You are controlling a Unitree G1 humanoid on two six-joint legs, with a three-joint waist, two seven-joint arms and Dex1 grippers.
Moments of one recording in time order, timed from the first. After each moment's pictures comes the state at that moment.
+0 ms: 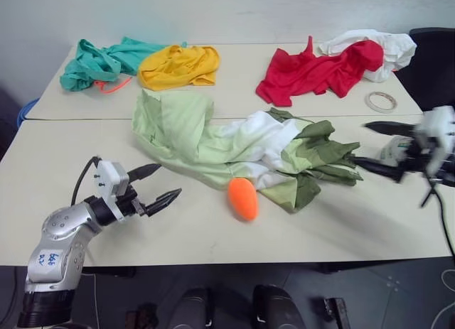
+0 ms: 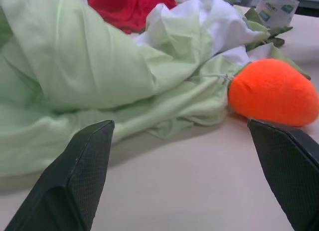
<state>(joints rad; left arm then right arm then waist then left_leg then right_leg) -0.13 0.61 0.21 -0.18 -0.51 0.23 -0.85 -0.52 -0.88 -0.14 0.18 0.43 0.13 1.25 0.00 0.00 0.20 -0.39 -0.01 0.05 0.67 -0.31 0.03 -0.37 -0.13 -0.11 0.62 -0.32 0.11</state>
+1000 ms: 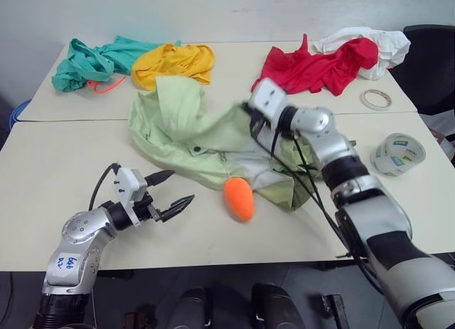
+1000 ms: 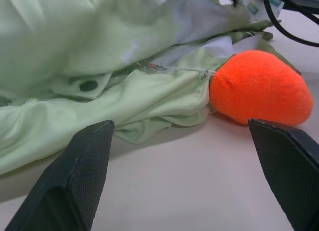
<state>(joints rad) -0.08 0.54 0.16 -0.22 -0.46 0.23 -0.78 -1.25 -0.33 0.18 1.05 -0.10 -0.30 0.57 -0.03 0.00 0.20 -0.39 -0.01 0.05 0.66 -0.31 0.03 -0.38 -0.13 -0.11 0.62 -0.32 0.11</state>
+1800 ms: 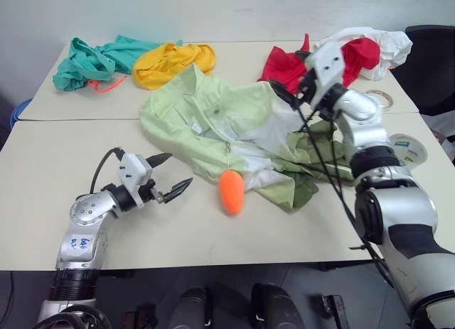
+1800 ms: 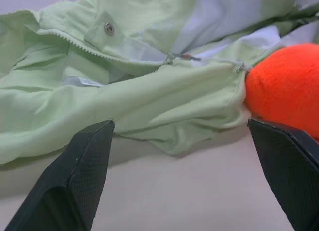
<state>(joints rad) -0.26 0.58 0.10 0.01 -0.30 0.02 -0.84 -1.11 -0.51 -0.05 0.93 0.14 -0.33 0.95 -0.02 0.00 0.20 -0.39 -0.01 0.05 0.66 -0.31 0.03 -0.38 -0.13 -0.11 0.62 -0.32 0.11</state>
